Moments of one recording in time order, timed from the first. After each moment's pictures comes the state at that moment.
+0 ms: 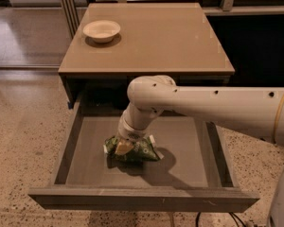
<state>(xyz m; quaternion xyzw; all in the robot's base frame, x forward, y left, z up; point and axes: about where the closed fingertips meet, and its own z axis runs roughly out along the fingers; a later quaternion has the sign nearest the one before) 0.510 0.069 0.641 -0.70 0.68 0.16 0.14</state>
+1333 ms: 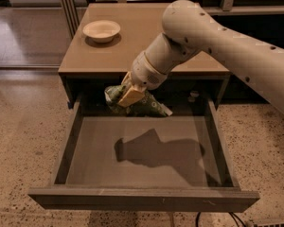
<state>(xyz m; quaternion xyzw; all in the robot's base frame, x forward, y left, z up) 0.559 0.048 0.816 -0.71 0.62 0.24 0.24</state>
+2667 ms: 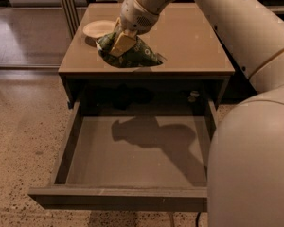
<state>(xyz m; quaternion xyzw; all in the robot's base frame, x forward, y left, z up) 0.647 0.061 0.926 -0.74 0.60 0.17 0.27</state>
